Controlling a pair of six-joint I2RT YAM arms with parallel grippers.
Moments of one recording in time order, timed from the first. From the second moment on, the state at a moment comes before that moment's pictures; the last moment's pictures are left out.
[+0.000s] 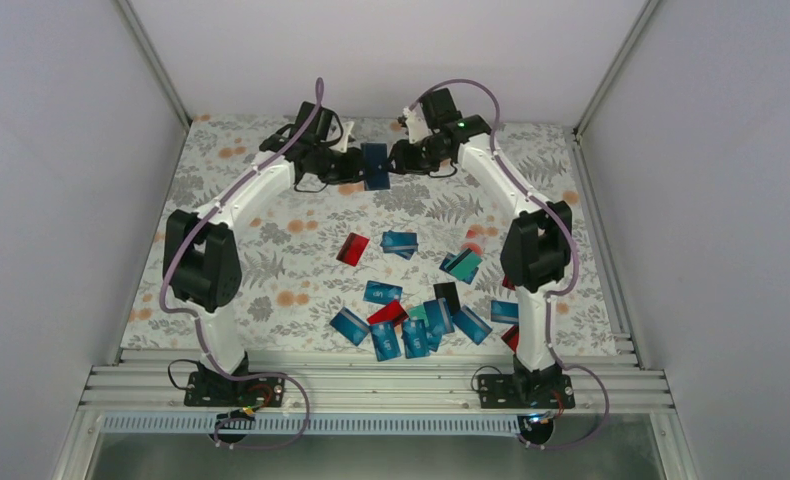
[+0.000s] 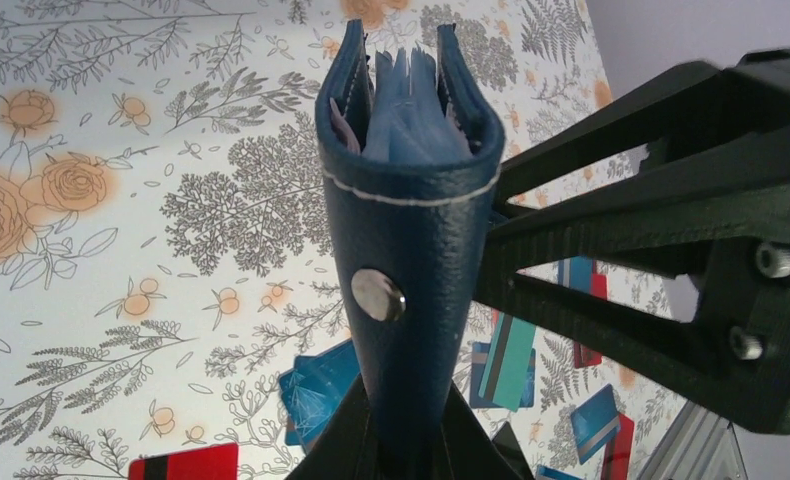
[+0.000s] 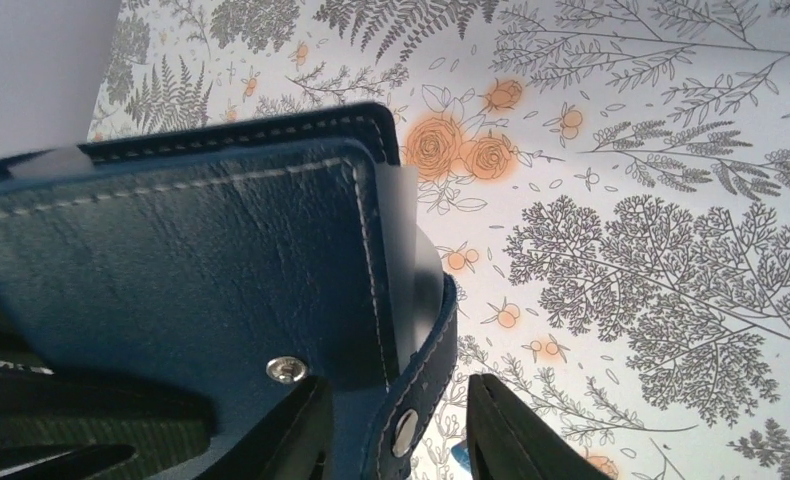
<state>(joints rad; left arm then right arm) -0.39 1.87 1.65 -0.63 0.53 -0.40 0.43 2.11 2.02 -0.90 -0.47 0.27</state>
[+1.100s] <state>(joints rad) -0.39 1.85 1.61 -0.60 0.58 -0.40 0.43 2.11 1.97 -0.91 -0.48 0.25</state>
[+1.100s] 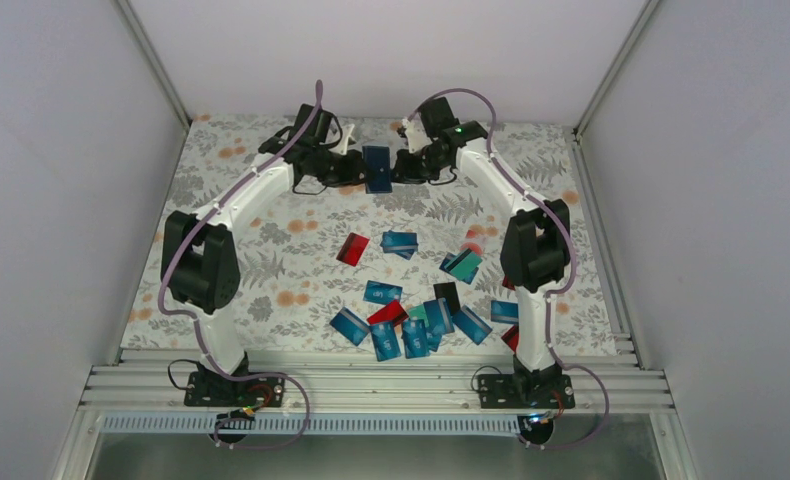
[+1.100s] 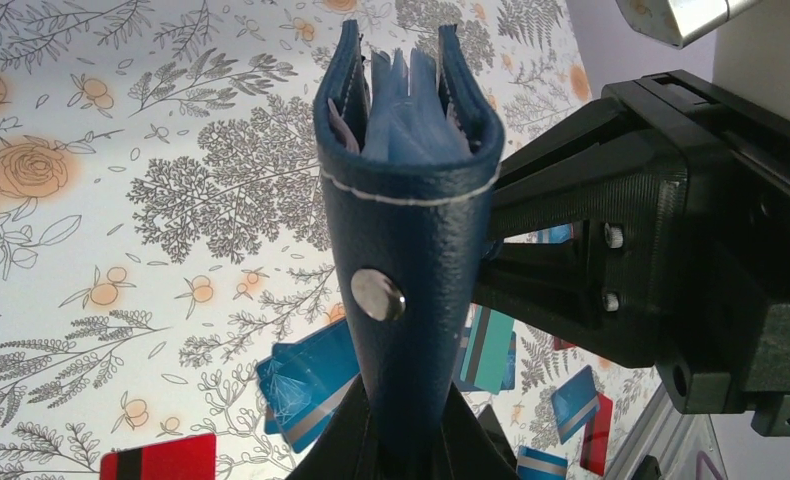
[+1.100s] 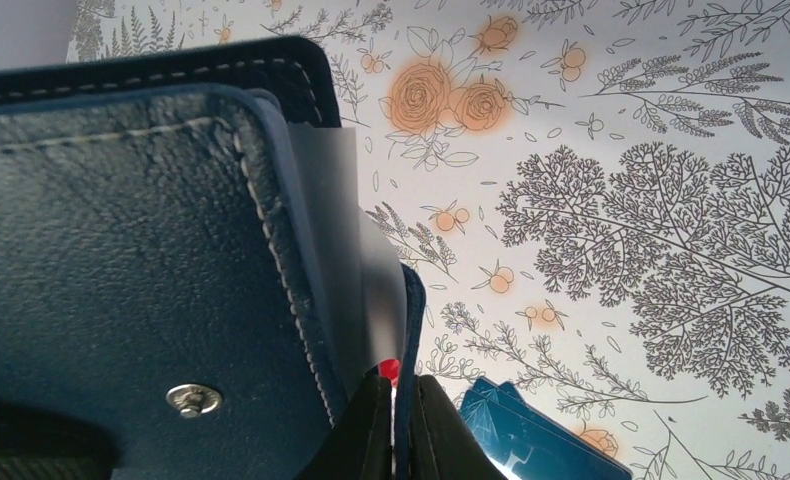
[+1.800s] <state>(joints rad) -0.28 1.96 1.51 -0.67 0.39 -0.30 0.46 2.35 1.94 -0.83 -0.79 0.32</state>
